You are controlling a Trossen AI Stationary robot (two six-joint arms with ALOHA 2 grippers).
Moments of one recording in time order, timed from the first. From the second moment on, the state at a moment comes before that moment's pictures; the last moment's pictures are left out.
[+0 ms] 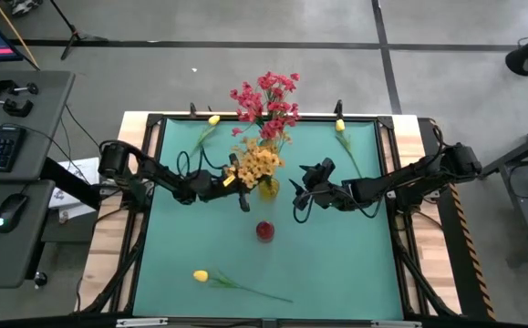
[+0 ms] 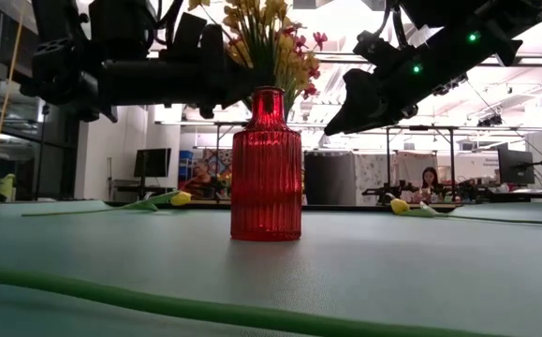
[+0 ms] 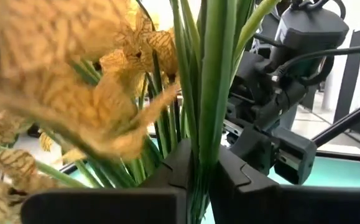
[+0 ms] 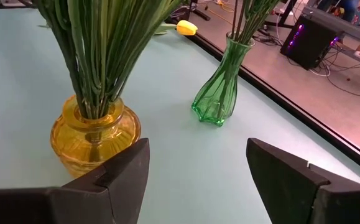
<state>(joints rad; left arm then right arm) -0.01 1.78 0.51 1.43 -0.28 0.02 0.15 1.45 0.66 0.20 0.78 0.26</state>
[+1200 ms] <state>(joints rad) -0.01 1.77 0.51 1.27 -0.01 -0.16 0.15 1.45 0.66 0.20 0.78 0.25</state>
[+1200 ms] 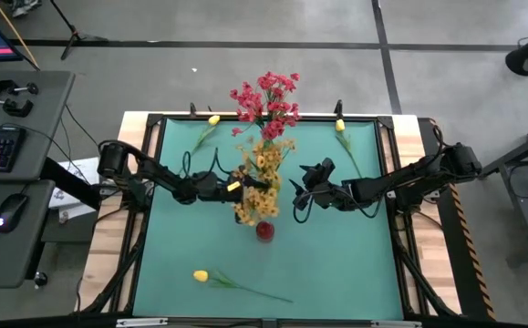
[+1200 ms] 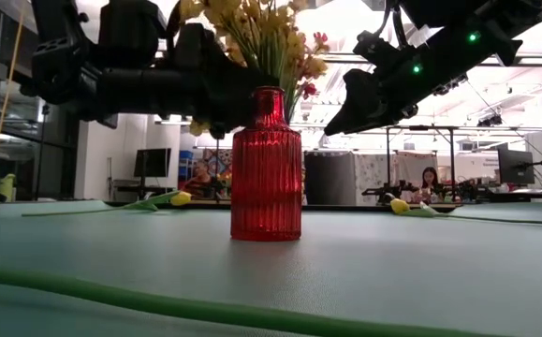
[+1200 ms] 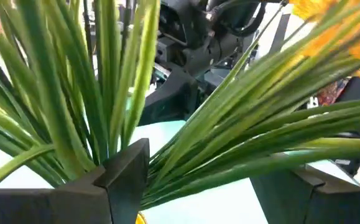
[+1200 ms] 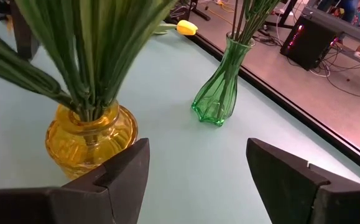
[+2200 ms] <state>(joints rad) -0.01 1.18 0.46 0.63 -0.03 0.01 0.15 1.45 0.66 0.20 0.78 0.26</state>
